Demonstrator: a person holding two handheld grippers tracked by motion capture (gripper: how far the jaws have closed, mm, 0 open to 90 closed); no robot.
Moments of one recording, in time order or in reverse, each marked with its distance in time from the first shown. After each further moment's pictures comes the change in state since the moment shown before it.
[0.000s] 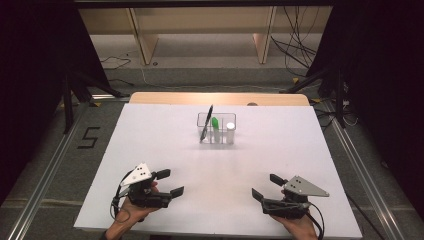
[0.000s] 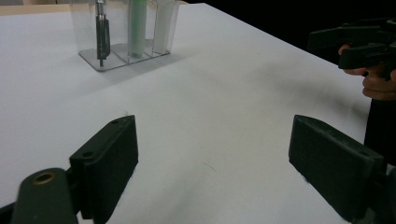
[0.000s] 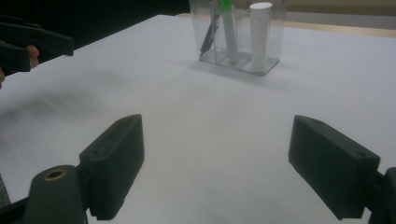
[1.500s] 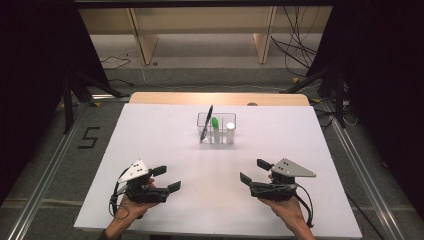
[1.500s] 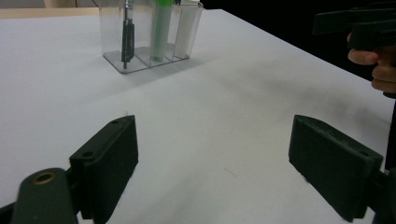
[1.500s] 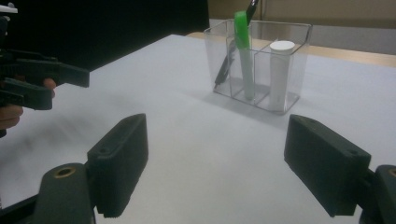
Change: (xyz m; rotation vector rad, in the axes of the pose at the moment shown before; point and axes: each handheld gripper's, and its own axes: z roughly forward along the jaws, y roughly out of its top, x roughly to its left) left arm 0.010 0.001 -0.001 -0.024 0.047 -0.028; right arm 0.004 0.036 0.029 -0.032 0.050 0.001
